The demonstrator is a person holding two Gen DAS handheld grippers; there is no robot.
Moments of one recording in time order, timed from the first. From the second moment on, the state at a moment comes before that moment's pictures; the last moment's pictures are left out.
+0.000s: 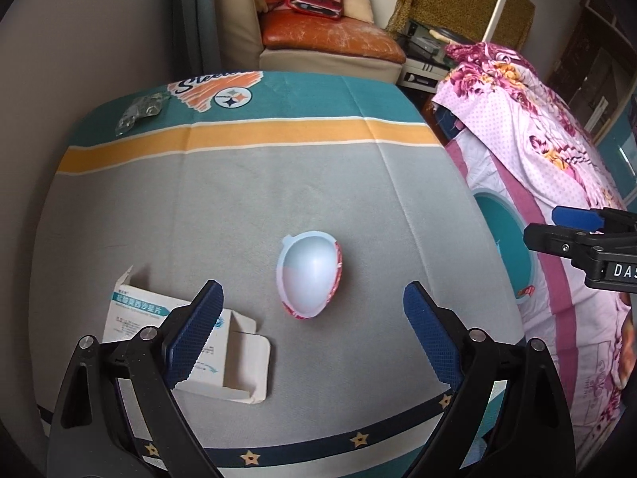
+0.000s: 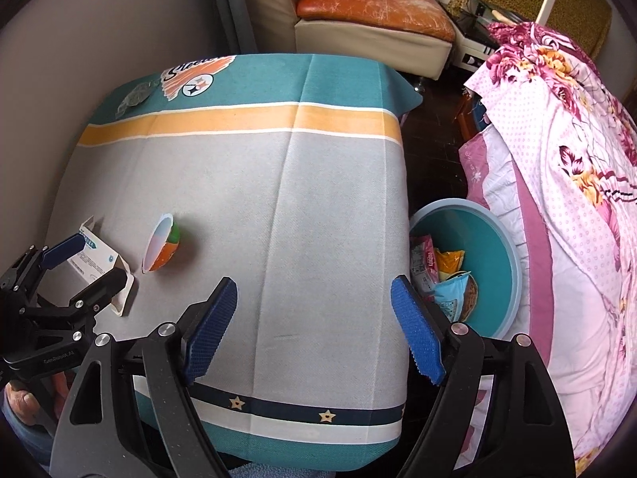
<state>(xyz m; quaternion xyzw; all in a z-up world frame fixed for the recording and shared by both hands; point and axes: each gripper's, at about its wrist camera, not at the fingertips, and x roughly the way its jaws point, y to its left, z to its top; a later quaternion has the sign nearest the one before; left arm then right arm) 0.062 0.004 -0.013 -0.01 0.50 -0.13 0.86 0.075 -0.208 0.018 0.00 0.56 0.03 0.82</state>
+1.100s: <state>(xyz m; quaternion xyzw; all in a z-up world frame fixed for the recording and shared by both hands) 0.038 0.135 -0.067 -0.16 0.57 -0.03 0.81 0.136 -0.082 -0.076 0.00 0.63 0.15 0.77</state>
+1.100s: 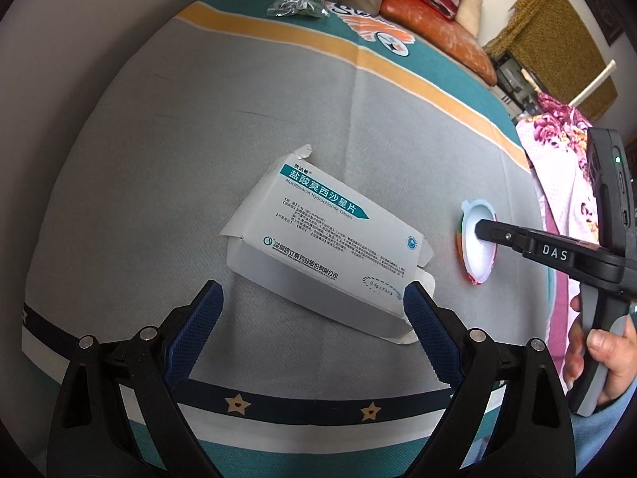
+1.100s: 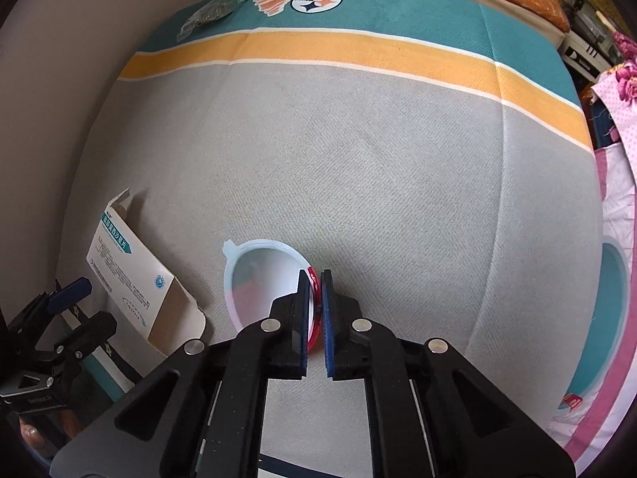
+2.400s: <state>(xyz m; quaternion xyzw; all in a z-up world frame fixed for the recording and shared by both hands) 0.110 0.079 -0.081 -0.04 0.57 -0.01 0.82 0.135 -0.133 -0.077 0.07 0.61 0.18 0.77</state>
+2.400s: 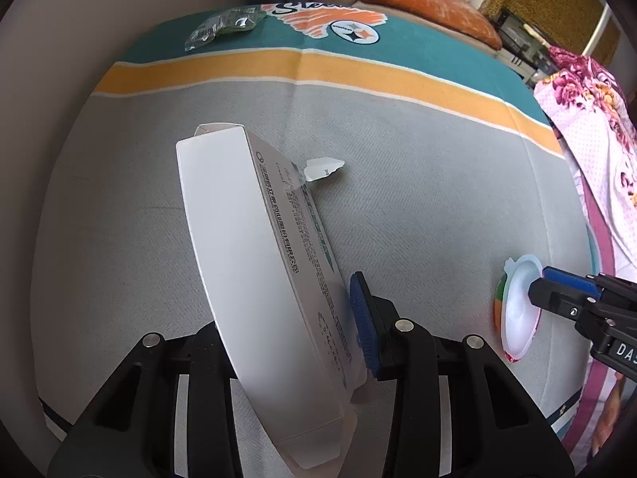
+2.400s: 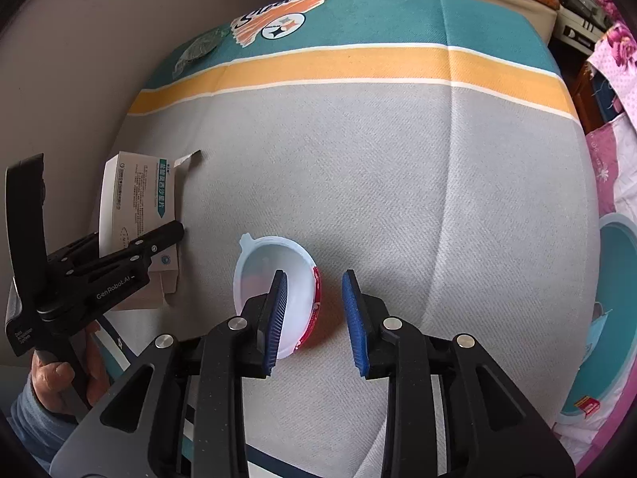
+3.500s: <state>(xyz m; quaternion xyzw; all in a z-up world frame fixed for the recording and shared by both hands) 0.090 -0.058 -0.019 0.07 0.49 -0.10 0.87 0.093 -0.248 -0.024 0.08 0.53 0.10 0.84</state>
